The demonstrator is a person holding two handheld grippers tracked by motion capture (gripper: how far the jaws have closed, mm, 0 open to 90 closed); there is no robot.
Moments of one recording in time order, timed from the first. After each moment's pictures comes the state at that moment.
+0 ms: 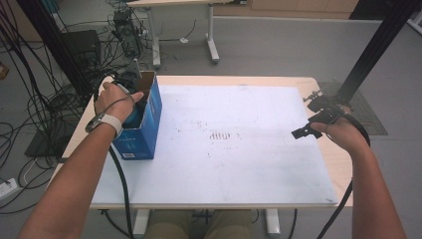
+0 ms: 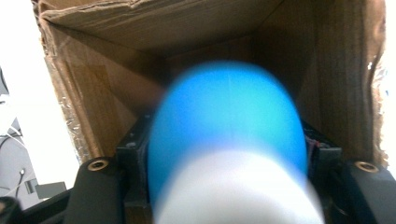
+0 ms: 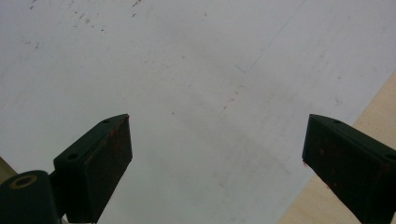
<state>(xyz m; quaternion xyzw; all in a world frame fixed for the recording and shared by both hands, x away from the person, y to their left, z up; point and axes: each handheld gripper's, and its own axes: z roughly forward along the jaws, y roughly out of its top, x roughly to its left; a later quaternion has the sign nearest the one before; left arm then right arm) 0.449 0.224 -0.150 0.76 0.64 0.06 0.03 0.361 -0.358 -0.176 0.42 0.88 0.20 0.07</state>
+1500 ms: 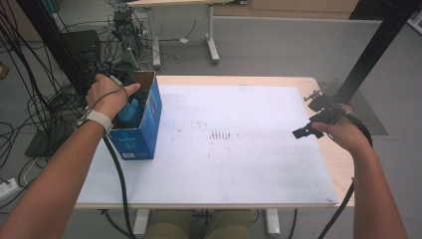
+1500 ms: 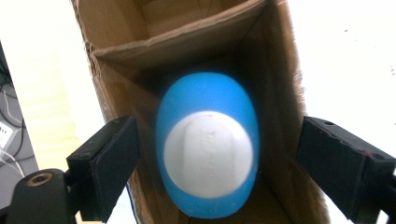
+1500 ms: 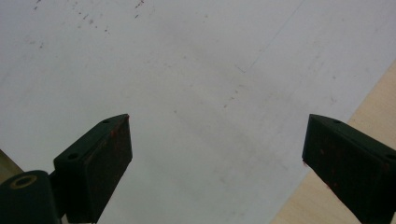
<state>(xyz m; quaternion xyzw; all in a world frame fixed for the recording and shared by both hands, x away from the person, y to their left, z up) 0.429 0.234 -0.114 0.78 0.62 0.08 0.08 0.354 -0.354 -0.167 0.42 0.88 0.20 0.07</state>
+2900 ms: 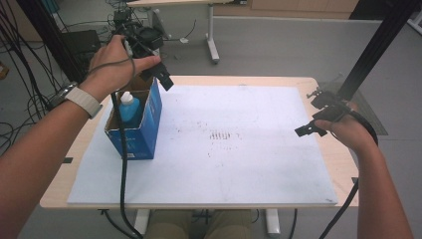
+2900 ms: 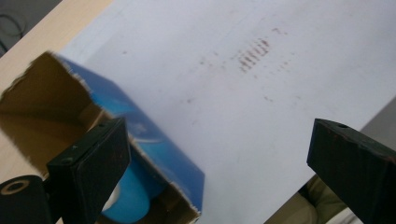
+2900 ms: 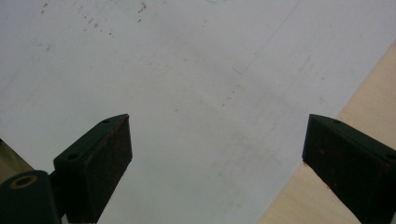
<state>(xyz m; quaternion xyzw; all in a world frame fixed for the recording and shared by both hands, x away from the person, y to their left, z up) 0.395 0.171 -0.011 0.92 0.37 0.06 0.15 0.346 -0.350 -0.151 0.42 0.88 0.20 0.08</state>
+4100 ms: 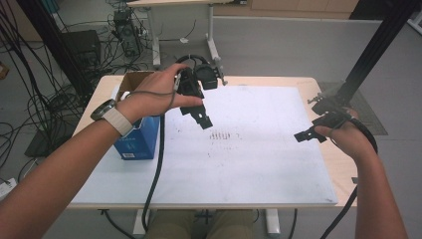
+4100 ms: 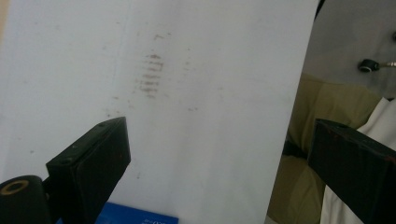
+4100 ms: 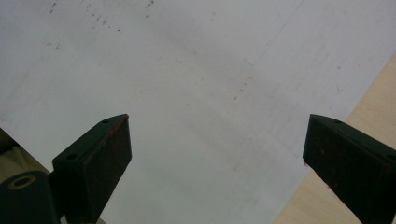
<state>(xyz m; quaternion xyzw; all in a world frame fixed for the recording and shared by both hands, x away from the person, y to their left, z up) 0.370 0.077 -0.056 0.99 0.10 0.01 0.14 0.332 -0.355 -0.161 0.43 0.87 0.21 0.08</state>
